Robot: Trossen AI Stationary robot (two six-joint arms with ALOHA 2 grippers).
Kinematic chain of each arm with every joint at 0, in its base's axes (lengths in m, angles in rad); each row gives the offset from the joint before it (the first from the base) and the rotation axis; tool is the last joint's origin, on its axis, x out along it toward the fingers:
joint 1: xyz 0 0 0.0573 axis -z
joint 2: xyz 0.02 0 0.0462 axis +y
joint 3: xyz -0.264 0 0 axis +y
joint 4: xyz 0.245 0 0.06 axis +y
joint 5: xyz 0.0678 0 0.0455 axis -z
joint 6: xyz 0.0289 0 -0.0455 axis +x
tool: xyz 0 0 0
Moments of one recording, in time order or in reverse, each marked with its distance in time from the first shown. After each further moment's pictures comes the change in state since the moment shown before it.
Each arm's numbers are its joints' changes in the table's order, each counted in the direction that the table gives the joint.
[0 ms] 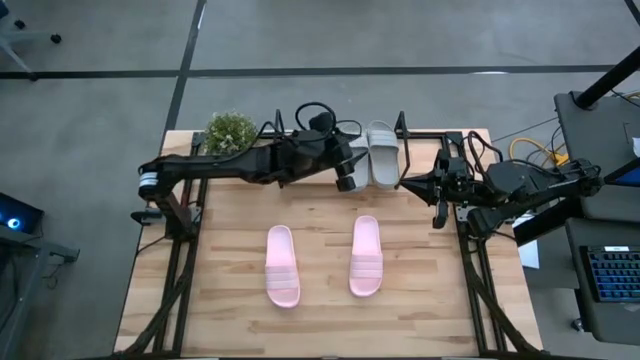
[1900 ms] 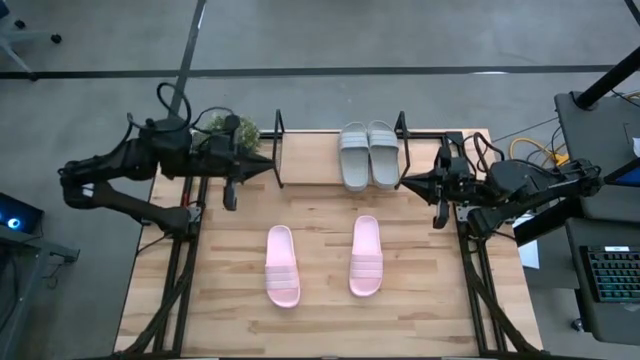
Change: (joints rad) left arm 0.082 -0.691 0.258 0.336 0.345 -0.257; right arm 0.000 0.000 0.000 -0.044 -0.004 -0.060
